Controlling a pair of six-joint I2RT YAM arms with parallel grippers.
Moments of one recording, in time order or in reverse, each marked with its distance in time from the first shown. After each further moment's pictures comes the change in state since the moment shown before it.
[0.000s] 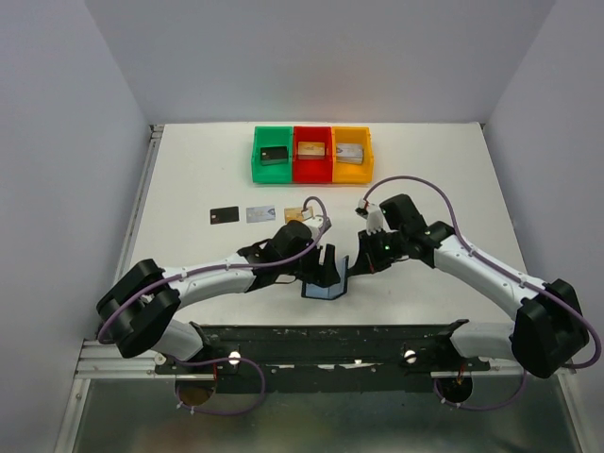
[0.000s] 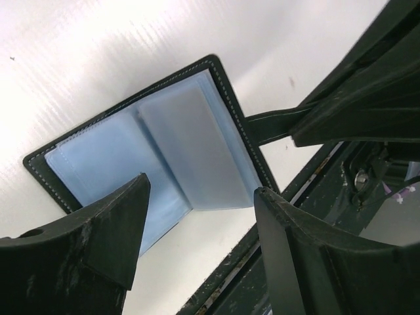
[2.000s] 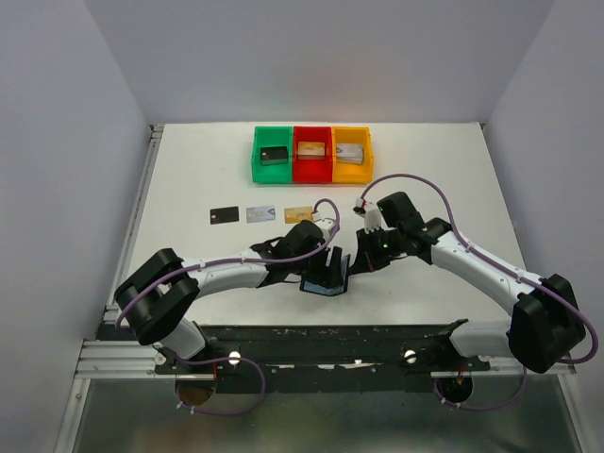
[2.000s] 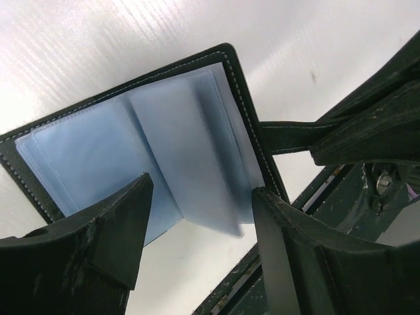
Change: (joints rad) left arm -0.021 0.127 0.071 -0.037 -0.014 0.019; right arm 0.000 0.037 0.043 -0.029 0.011 -0.018
